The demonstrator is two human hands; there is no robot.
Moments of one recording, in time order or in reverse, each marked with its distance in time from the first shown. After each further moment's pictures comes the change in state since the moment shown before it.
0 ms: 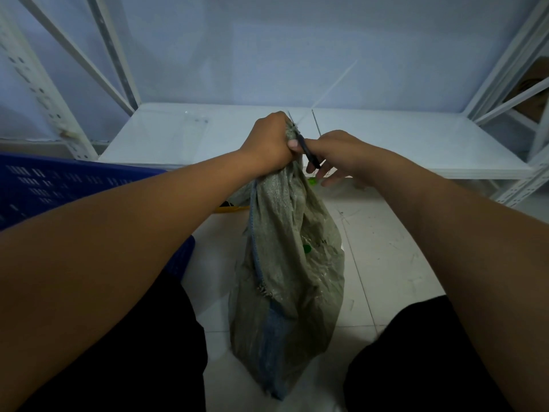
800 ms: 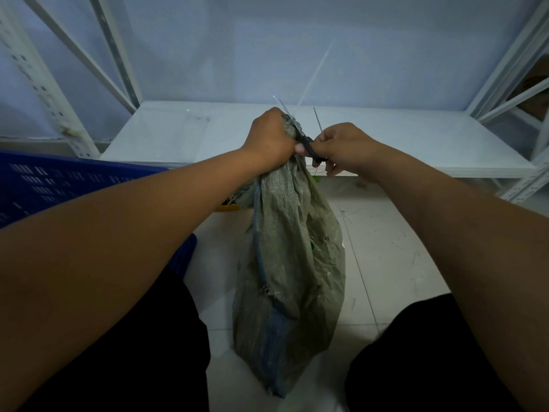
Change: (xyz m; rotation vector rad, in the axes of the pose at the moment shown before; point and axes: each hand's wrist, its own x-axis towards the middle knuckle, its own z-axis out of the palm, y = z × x) left_hand 0.002 -0.004 0.003 -0.206 0.064 -0.133; right_hand 0.007 0.004 -0.001 -0.034 0.088 -0.092
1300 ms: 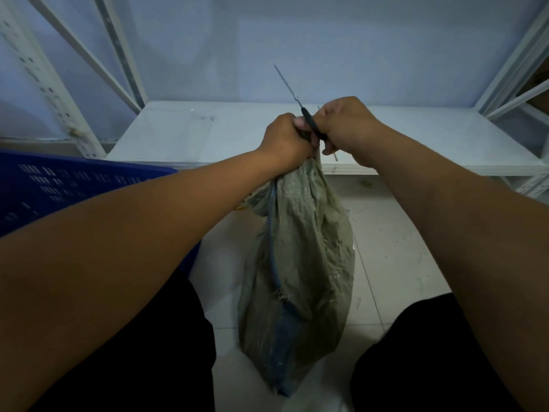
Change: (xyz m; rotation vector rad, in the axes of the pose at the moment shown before) left_hand -0.007 0.010 0.013 -0.095 -0.085 -0.013; right_hand 0.007 -0.027 0.001 0.153 0.127 -0.092
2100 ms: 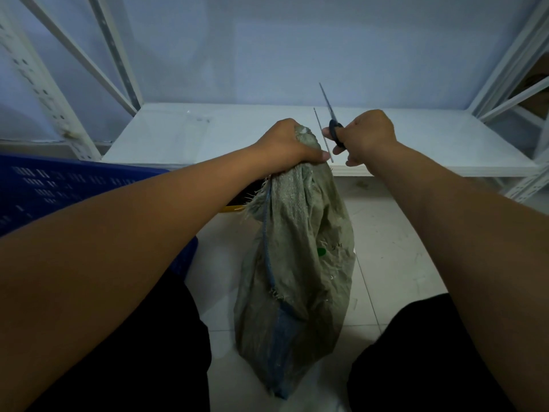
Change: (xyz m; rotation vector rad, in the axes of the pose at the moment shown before) left_hand 0.001 -0.002 -0.006 -0.147 -0.210 -0.015; right_hand -0.005 0.022 -0.023 -0.144 0.275 0.245
